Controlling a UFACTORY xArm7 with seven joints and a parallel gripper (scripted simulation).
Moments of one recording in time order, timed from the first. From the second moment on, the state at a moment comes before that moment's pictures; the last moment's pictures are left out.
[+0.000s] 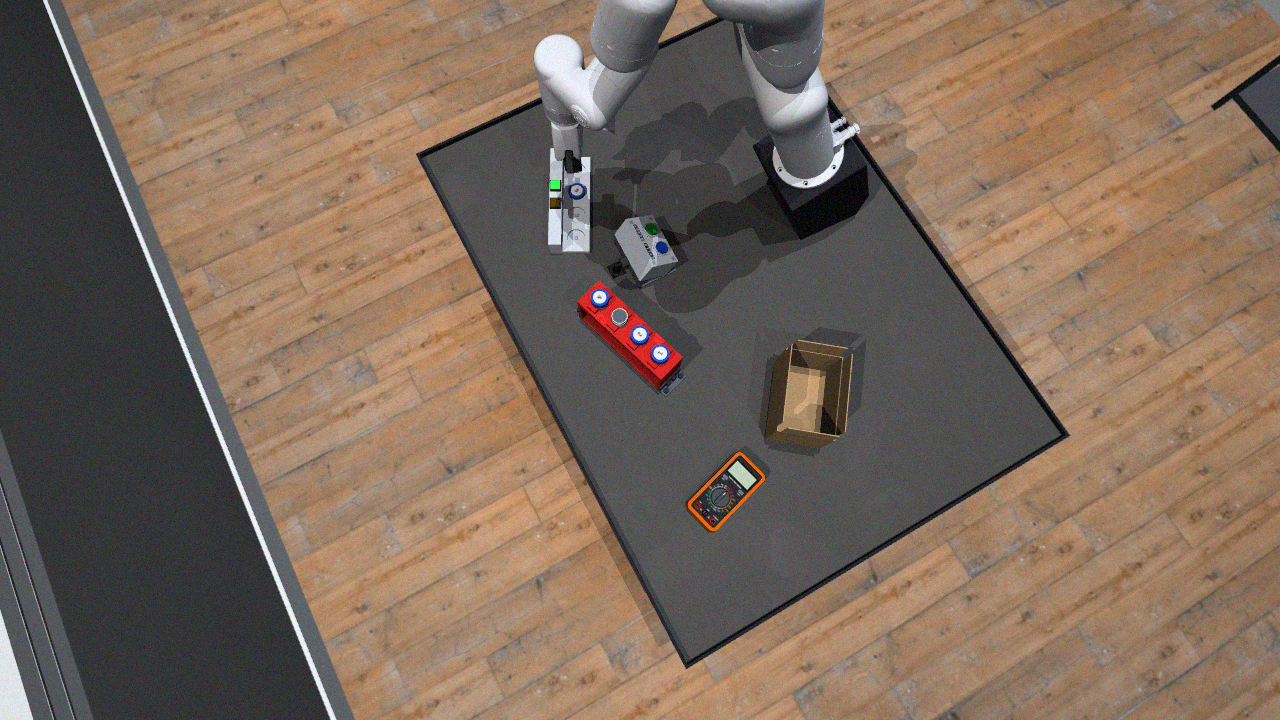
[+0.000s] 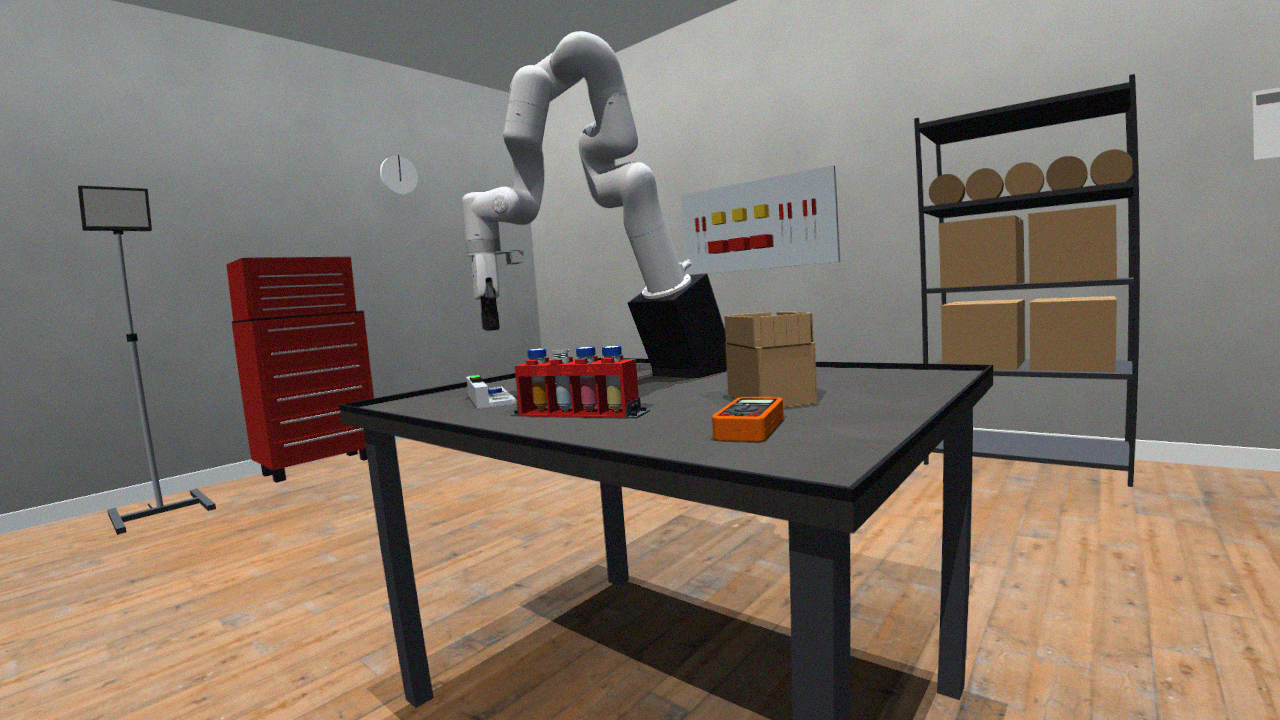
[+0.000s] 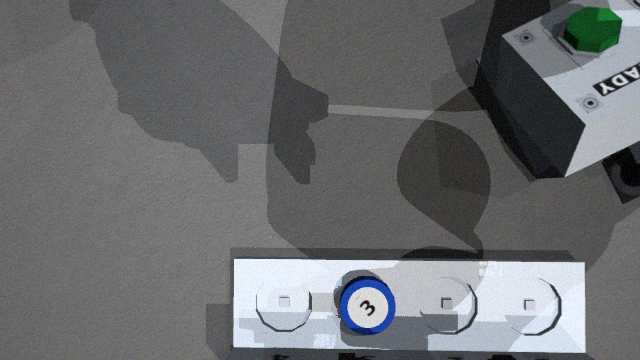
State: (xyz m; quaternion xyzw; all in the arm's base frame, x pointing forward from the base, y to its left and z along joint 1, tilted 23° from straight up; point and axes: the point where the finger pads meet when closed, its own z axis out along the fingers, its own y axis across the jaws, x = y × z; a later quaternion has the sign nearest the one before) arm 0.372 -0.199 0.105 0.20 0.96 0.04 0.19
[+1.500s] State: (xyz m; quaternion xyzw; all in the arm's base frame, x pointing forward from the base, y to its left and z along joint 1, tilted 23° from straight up) arm 0.426 -0.208 -0.015 0.20 0.96 0.05 0.20
